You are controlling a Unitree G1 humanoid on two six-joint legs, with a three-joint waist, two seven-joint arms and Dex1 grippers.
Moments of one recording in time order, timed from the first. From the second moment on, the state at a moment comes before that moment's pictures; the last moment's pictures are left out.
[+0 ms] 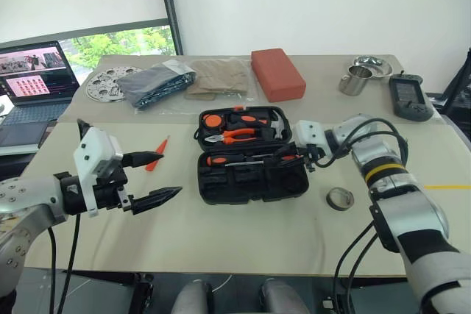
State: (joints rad) left arm 0.00 0.91 0.49 -0.66 -0.78 0.85 -0.90; right arm -1.05 -0.50 0.27 1.13 -0.08 -0.50 1.45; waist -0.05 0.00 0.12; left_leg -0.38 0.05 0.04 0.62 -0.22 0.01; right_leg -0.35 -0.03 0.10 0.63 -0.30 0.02
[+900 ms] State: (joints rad) left arm 0.04 0.93 0.51 -0.68 -0.82 0.83 -0.88; right arm -1.09 -0.42 0.05 1.15 0.08 -0.29 1.50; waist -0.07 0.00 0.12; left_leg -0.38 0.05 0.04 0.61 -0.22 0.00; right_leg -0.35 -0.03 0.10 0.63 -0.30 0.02
